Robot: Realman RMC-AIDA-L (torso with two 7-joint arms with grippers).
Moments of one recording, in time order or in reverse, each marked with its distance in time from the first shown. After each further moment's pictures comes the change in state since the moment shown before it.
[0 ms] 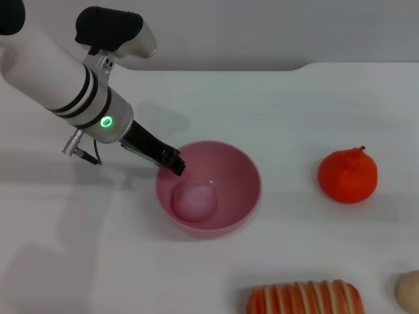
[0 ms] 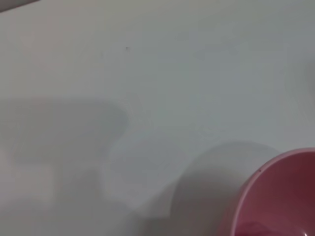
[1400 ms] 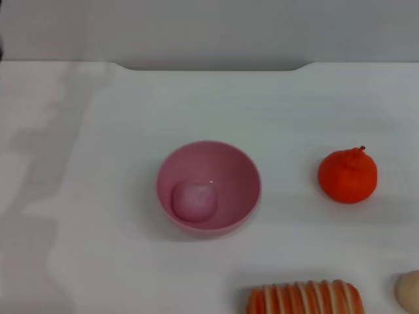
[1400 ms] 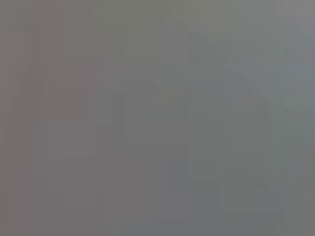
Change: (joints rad) left arm 0.203 -0.026 -0.439 -0.560 -2.085 0.125 2.242; right arm 0.007 0.019 0.034 0.032 0.008 0.001 -0.025
